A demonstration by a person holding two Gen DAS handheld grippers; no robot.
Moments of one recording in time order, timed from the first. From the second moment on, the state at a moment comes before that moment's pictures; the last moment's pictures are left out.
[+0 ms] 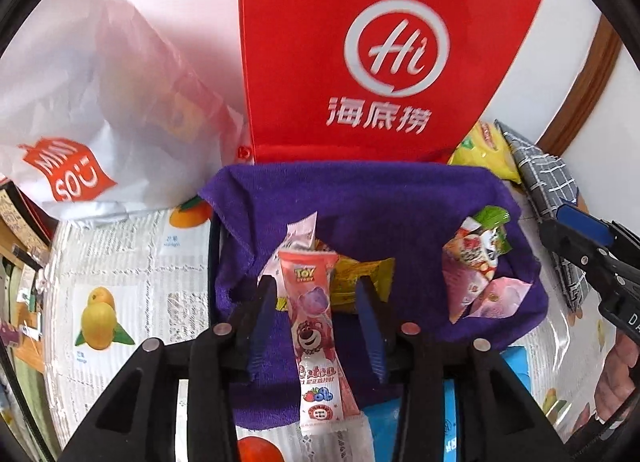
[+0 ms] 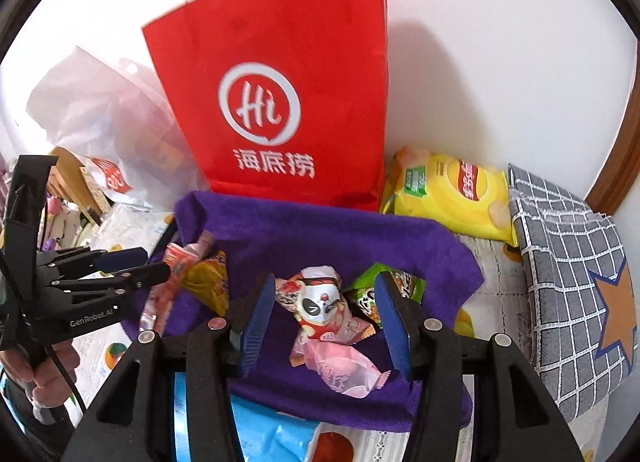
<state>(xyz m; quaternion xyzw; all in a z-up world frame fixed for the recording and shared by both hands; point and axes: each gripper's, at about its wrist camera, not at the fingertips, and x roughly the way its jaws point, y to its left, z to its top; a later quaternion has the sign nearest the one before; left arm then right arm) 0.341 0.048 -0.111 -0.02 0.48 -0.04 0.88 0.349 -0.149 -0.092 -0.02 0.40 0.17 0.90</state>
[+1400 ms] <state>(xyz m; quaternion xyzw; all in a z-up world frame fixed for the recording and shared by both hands) 0.155 0.057 -0.123 -0.01 0.45 -0.05 0.89 0.166 -0.149 -0.196 -0.03 0.46 0.14 0.87</state>
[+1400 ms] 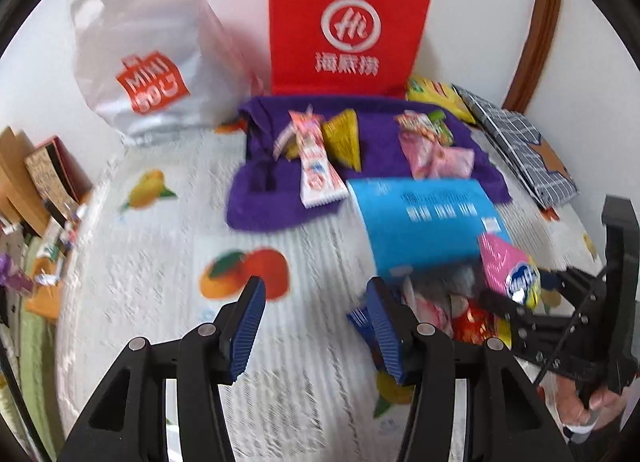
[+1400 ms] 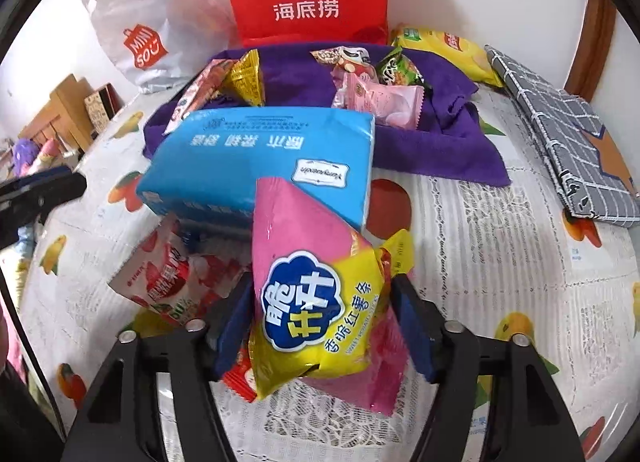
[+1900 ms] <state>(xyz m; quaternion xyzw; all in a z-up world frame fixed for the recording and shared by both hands) 0.150 -0.020 -0.158 0.01 0.49 -0.13 0.86 0.131 -0.225 -0.174 0.02 0.42 0.11 0.90</state>
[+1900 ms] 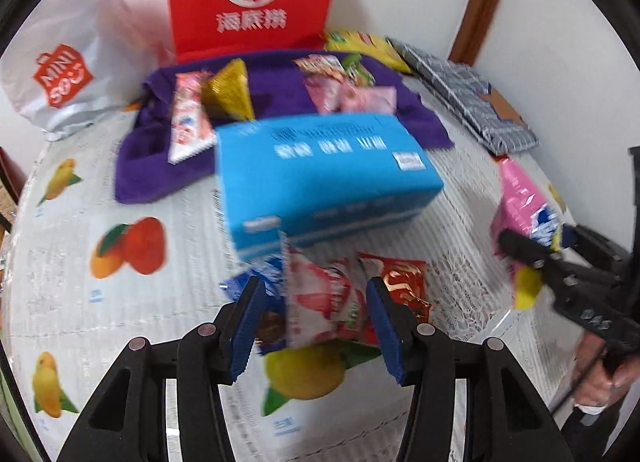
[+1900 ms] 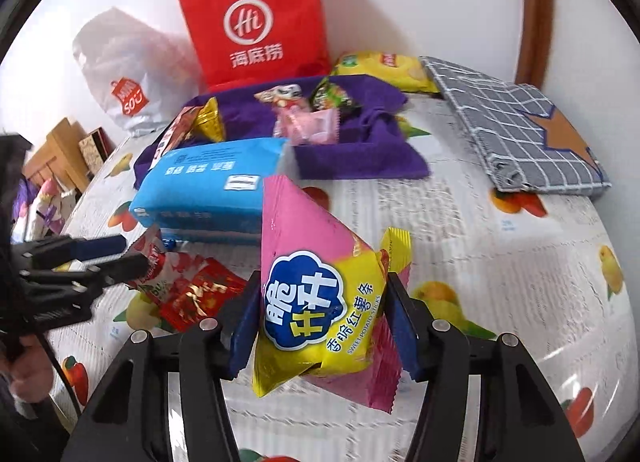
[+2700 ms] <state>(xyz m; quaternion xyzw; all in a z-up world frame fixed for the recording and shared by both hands) 0.138 0.018 -0.150 -0.02 0.46 -0.11 0.88 0.127 -0.214 -0.175 0.02 0.41 0.12 0.90</state>
